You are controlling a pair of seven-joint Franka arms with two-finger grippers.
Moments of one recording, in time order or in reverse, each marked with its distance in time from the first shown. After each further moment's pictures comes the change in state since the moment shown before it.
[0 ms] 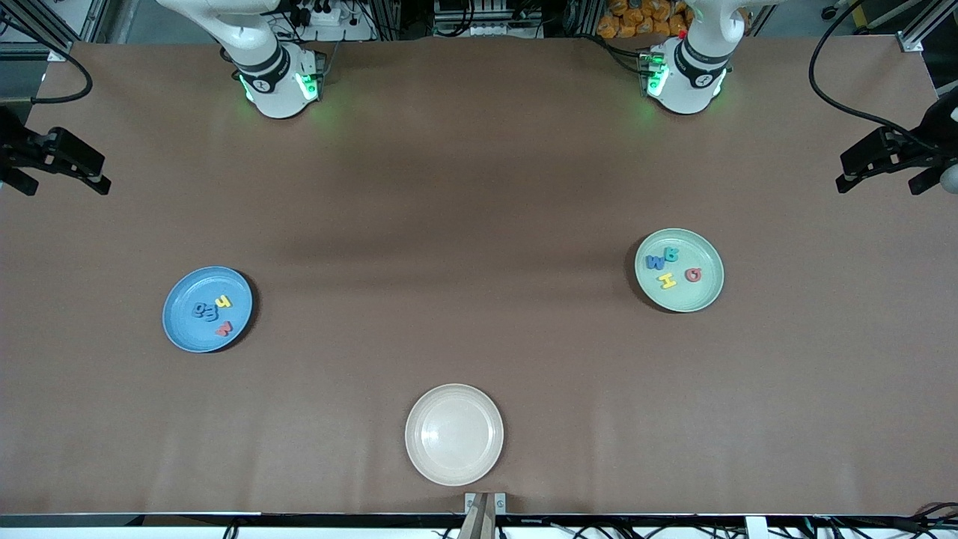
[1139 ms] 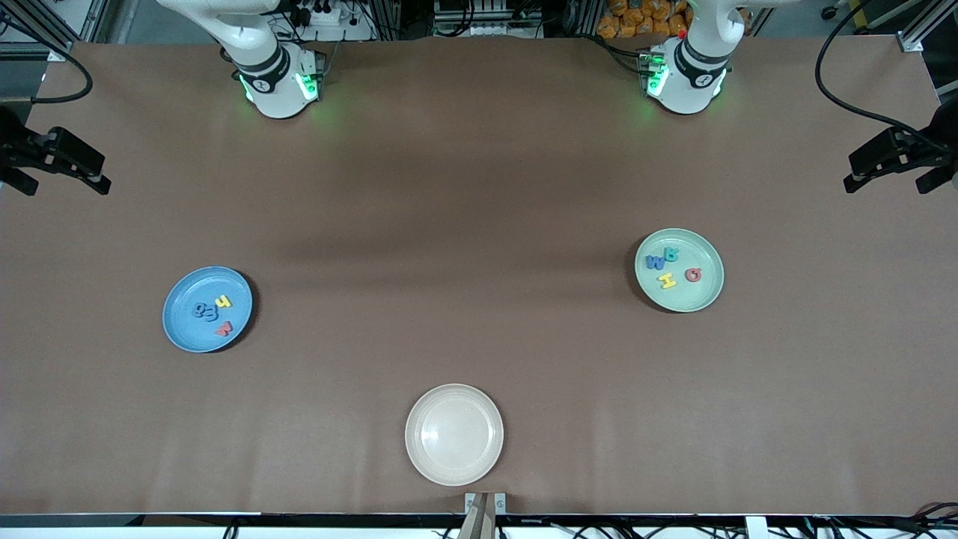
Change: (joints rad) left arm -0.162 0.000 0.182 0.000 0.000 -0.002 0.001; right arm 0.000 0.000 0.000 0.001 0.000 0.000 -0.001
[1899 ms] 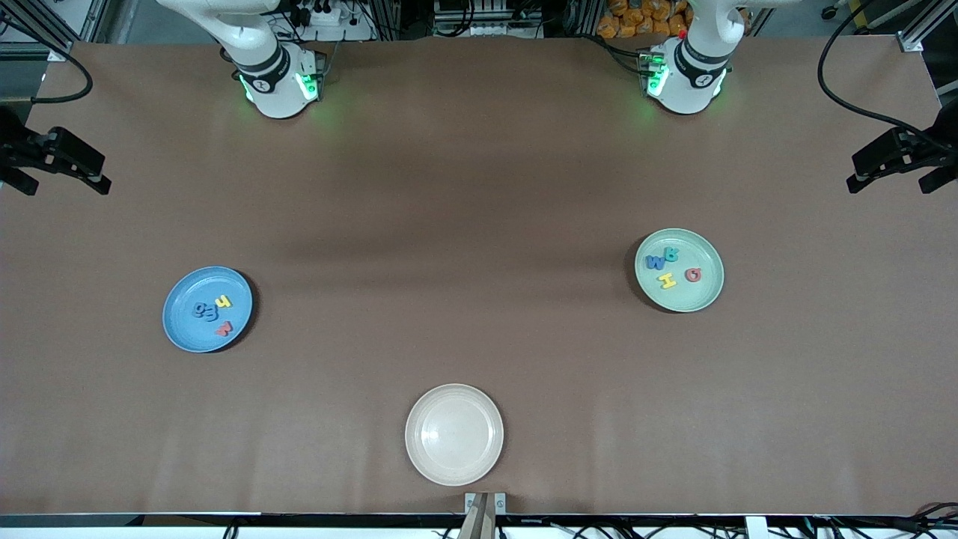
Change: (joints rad) left arm 0.048 0.000 -0.043 0.000 0.000 0.000 0.000; right arm 0.000 0.000 0.000 0.000 0.000 0.000 0.000
